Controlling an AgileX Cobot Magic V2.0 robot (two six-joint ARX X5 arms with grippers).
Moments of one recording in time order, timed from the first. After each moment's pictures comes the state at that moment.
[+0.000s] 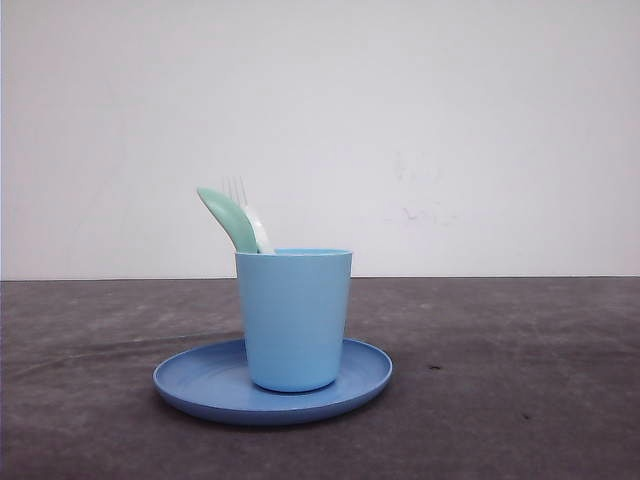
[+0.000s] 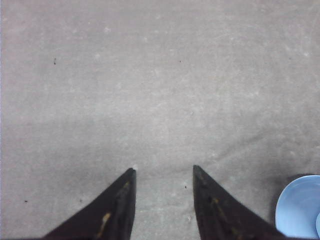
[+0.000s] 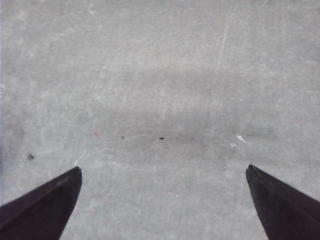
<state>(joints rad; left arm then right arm) -0.16 0.92 0.98 -0.69 -0.03 -0.07 0.09 0.91 0.93 -0.85 -0.05 0.10</state>
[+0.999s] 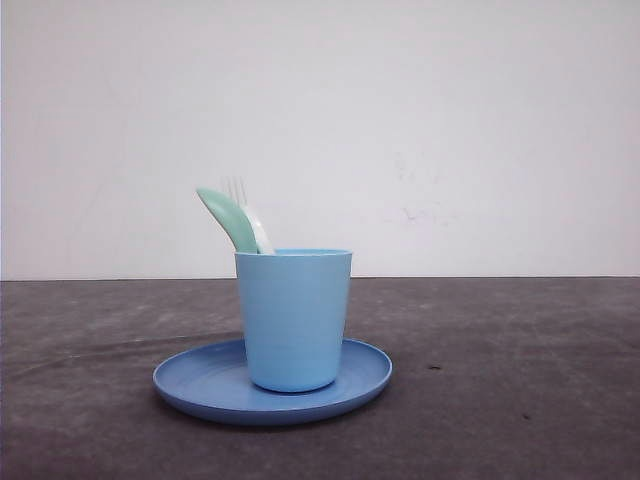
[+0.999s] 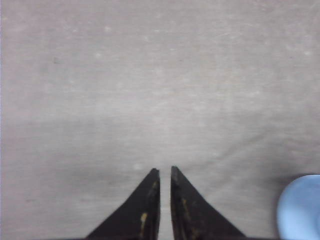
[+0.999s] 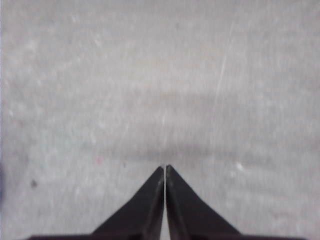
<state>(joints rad) -0.15 0.91 0.98 -0.69 -0.08 -0.05 0.09 0.91 0.93 -0.74 -0.05 0.10</state>
